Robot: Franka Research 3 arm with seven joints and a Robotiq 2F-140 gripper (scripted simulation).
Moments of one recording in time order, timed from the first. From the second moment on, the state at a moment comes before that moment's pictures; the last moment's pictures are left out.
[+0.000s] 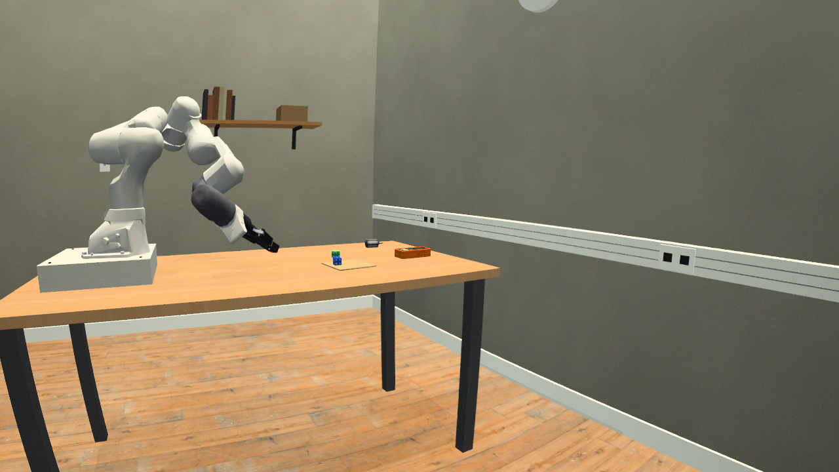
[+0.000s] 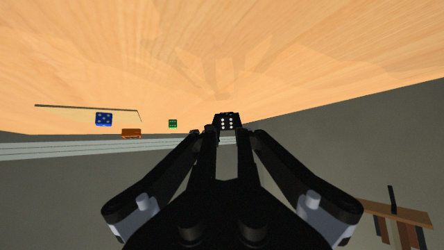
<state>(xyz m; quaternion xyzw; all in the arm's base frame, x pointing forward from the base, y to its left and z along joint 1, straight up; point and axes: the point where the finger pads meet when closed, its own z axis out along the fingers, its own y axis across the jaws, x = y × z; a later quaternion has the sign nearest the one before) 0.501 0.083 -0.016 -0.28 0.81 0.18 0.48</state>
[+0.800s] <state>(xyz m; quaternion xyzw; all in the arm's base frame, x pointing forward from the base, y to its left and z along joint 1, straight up) 0.503 0.083 -0.033 -0.29 0.81 0.18 0.48</state>
